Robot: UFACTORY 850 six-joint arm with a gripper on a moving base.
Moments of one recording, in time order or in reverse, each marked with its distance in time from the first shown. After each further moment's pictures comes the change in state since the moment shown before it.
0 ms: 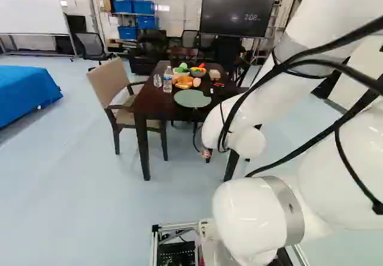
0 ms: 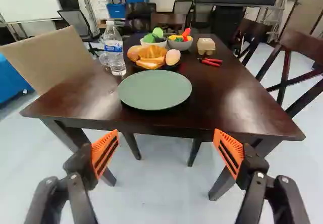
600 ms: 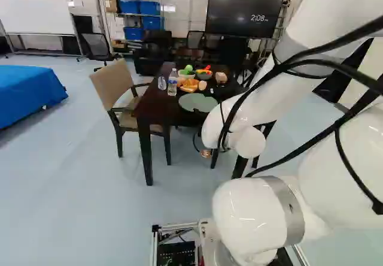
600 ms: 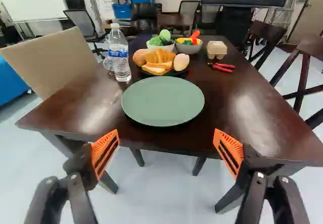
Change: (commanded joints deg) arm 0.0 0.0 0.0 0.0 0.0 0.0
